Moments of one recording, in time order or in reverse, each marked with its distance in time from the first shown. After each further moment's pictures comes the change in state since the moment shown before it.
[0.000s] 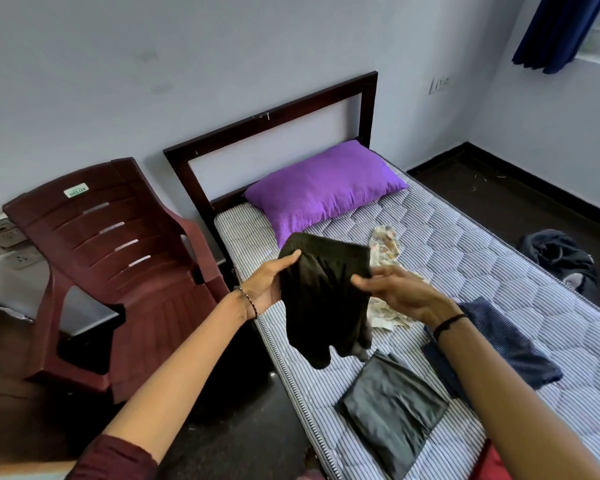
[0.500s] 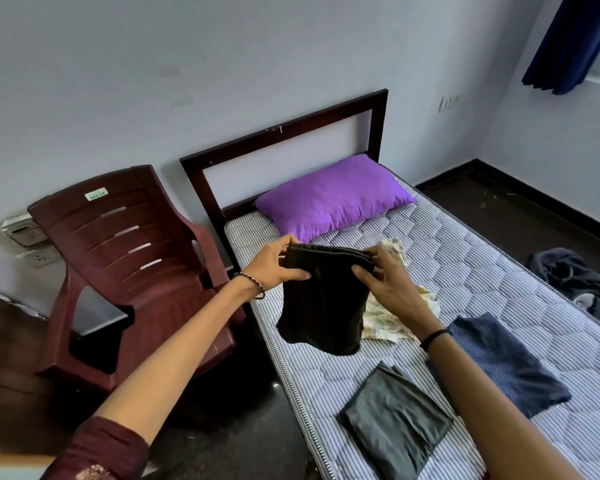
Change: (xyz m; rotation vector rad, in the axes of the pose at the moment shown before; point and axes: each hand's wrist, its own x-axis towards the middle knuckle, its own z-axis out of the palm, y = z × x) left_hand -0.015 0.040 0.003 0.806 0.115 0.466; right_hand -0.002 -0.012 0.028 -0.417 0.351 -0.404
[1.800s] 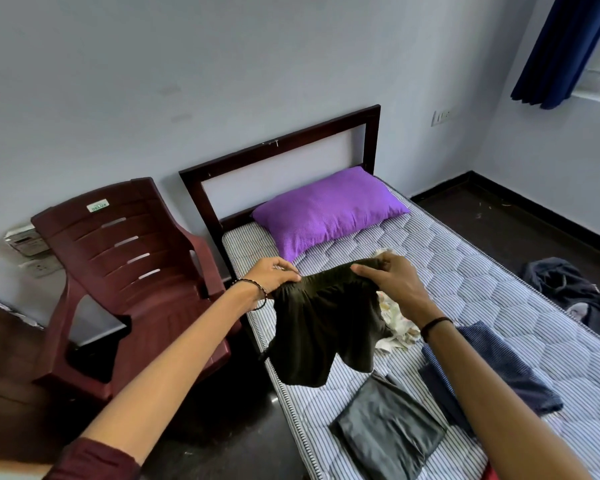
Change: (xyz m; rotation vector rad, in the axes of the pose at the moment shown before) left_hand -0.002 0.018 0.023 -0.198 0.138 -0.462; right_hand 0.013 0.002 -0.034 0.093 0.082 0.202
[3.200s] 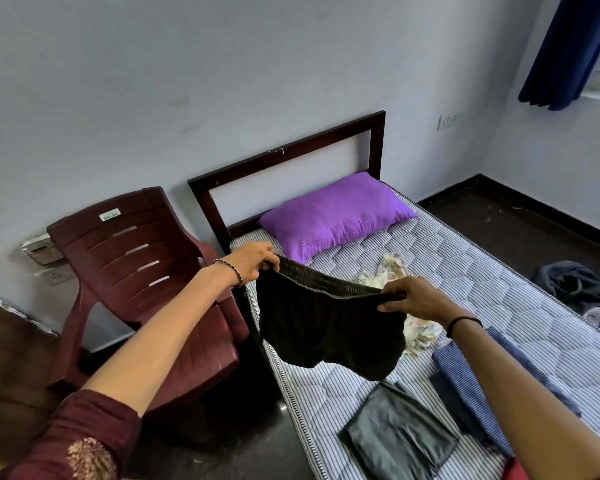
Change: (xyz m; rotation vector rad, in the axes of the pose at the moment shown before) left_hand 0.036 0.017 -0.074 1.242 -0.141 0.675; right_hand 0.015 0.029 -0.046 -0.655 -0.350 -0.165
